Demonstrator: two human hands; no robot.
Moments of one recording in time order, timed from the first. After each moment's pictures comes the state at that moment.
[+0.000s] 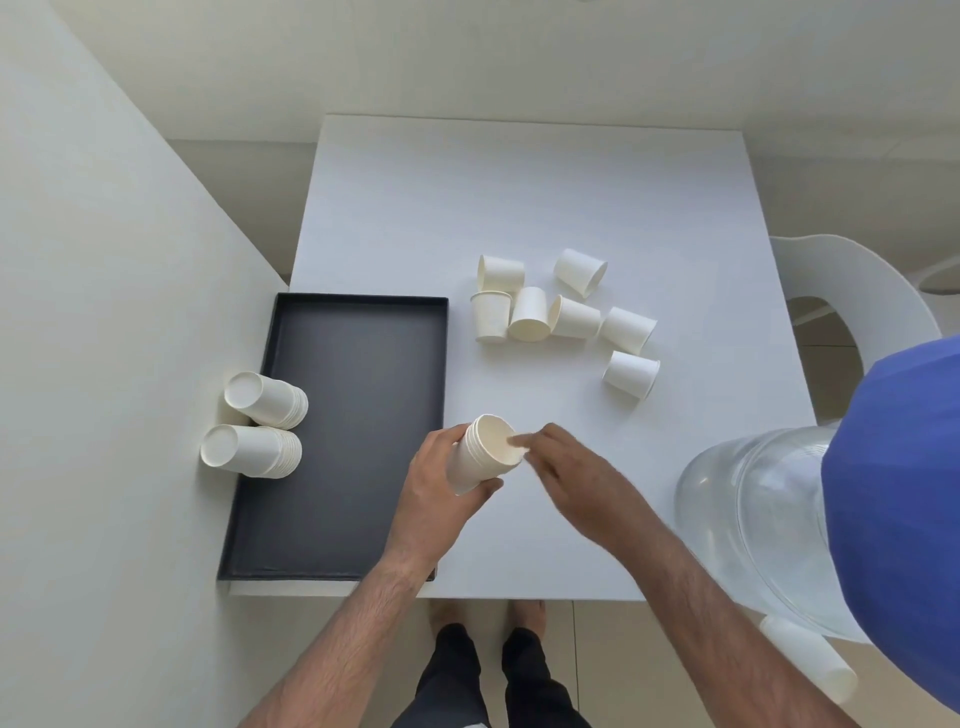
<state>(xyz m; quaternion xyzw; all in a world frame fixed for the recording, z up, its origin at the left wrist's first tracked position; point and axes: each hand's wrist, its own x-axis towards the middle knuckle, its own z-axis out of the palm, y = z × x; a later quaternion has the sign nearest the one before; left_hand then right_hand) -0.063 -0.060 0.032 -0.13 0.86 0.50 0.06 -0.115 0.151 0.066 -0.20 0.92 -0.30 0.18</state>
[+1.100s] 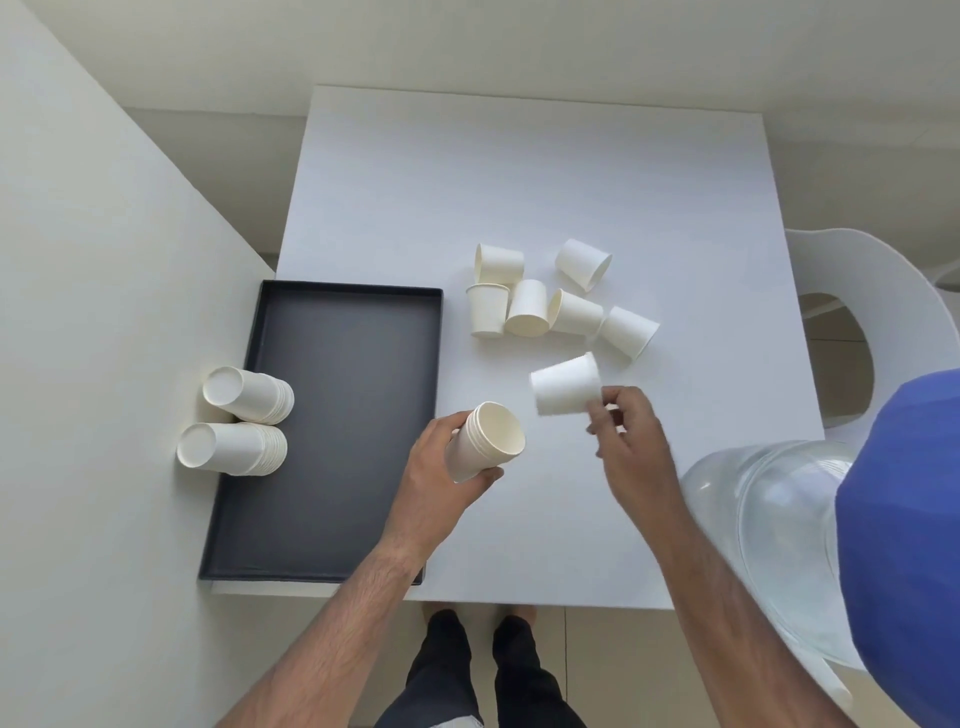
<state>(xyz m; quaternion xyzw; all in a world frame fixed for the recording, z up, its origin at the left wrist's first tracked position) -0.089 -0.051 0.022 -0.15 0.83 0.53 0.08 -0.154 0.181 0.067 0.11 0.85 -0.50 0.08</state>
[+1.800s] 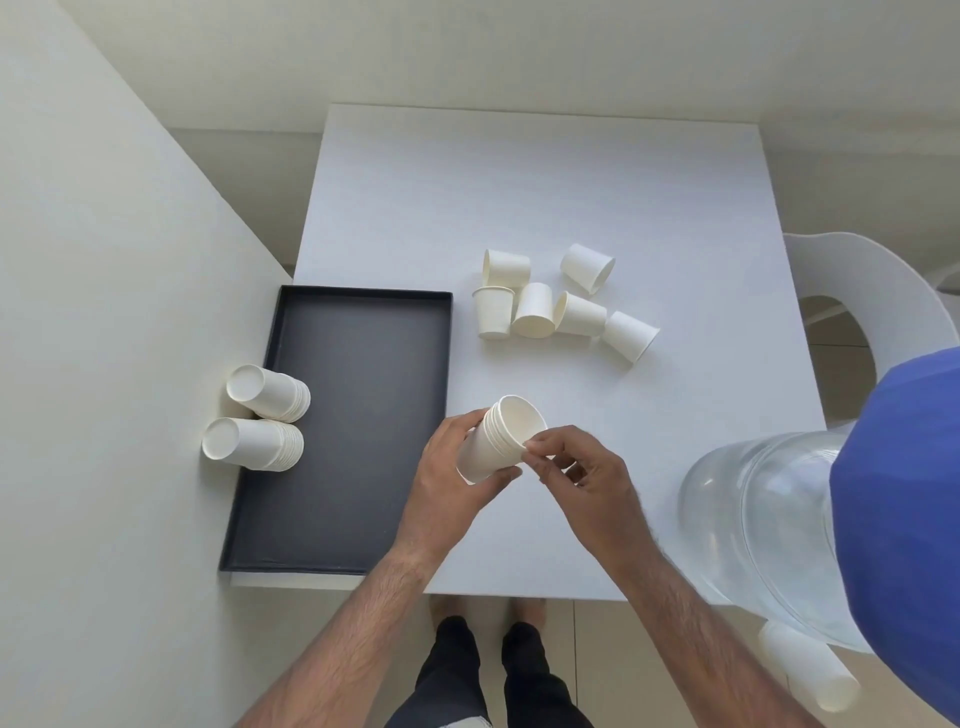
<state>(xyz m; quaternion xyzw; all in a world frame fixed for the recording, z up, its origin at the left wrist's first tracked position) -0.072 -0.049 0.033 -0.10 0.85 0.52 0.04 -0.097 0.145 0.076 -0.03 0.84 -0.54 0.09</state>
